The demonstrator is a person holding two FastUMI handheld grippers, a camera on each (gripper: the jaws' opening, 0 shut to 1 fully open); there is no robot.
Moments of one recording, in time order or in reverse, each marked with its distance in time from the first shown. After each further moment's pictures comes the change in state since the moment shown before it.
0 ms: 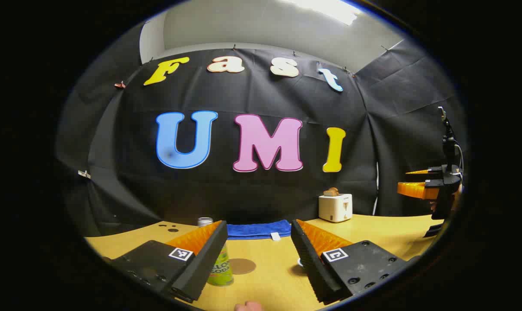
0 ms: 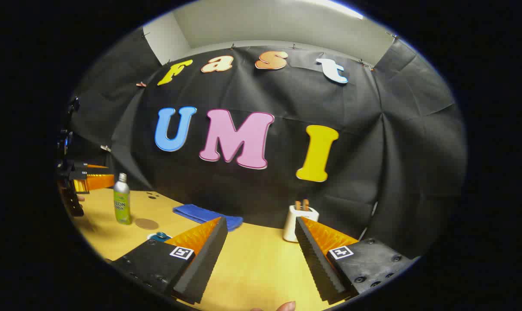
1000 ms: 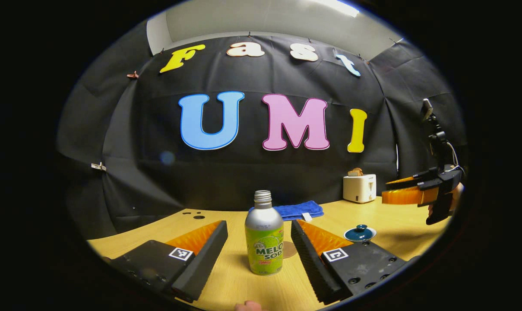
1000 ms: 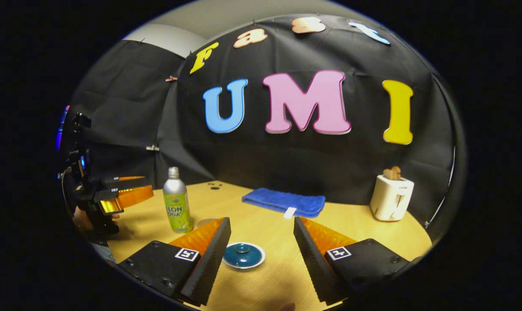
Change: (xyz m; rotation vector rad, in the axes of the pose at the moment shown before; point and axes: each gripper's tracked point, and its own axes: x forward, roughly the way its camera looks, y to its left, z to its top) left arm -0.005 0.082 -0.053 0.024 0.111 0.083; right arm 0.068 0.184 -0.081 0.147 0.276 0.384
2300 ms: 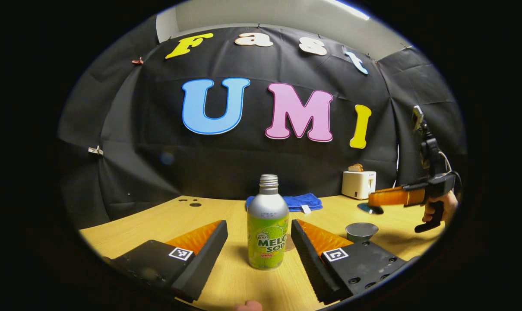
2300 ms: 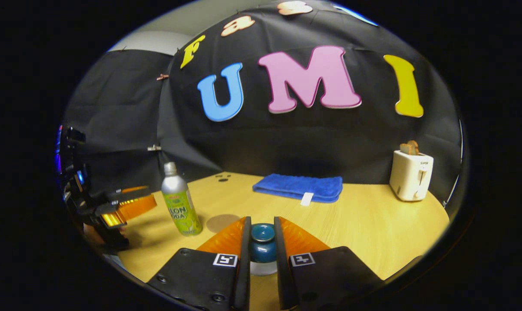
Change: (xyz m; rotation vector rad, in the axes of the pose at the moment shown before) left arm 0.013 0.002 -0.027 -0.075 0.071 -0.022; right arm 0.015 -0.002 0.017 0.111 -0.036 -0.002
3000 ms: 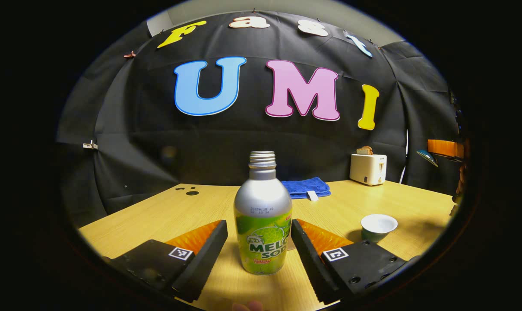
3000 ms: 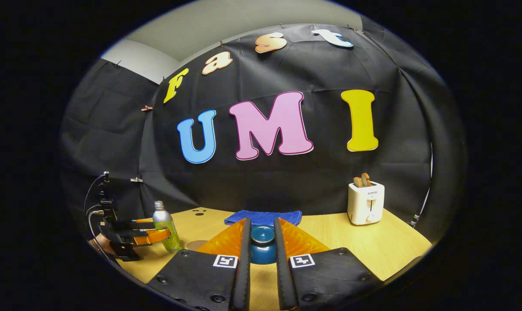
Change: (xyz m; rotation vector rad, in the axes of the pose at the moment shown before) left arm 0.055 -0.008 -0.031 0.031 0.114 0.038; right arm -0.083 -0.063 0.060 -0.003 -0.198 -0.138
